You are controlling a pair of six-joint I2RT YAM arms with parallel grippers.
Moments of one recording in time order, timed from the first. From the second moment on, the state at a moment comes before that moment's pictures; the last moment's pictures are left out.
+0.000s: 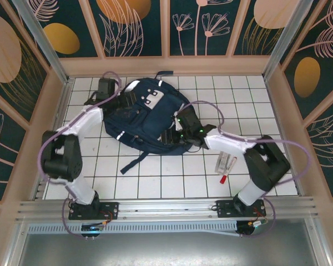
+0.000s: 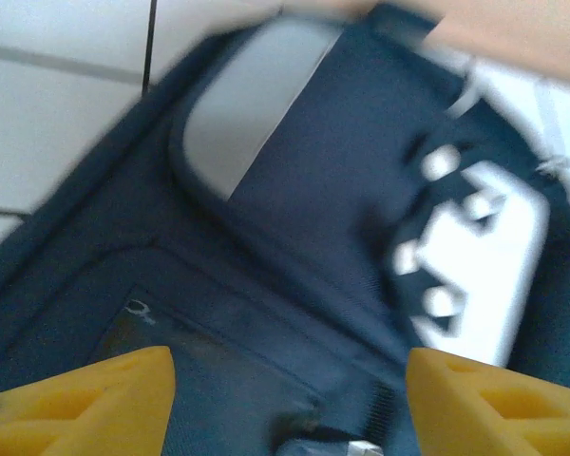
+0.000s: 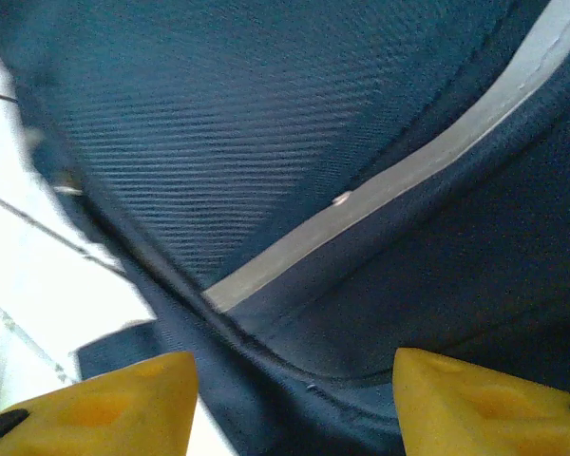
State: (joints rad) left arm -0.20 1.77 1.23 -0.23 0.13 -0.40; right arm 0.72 1.66 0.97 -0.17 -0.25 0.58
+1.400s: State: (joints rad) left arm -0.43 1.35 0.61 -0.09 0.16 0.78; right arm 0.74 1.83 1.06 -0.11 -0.31 0.49
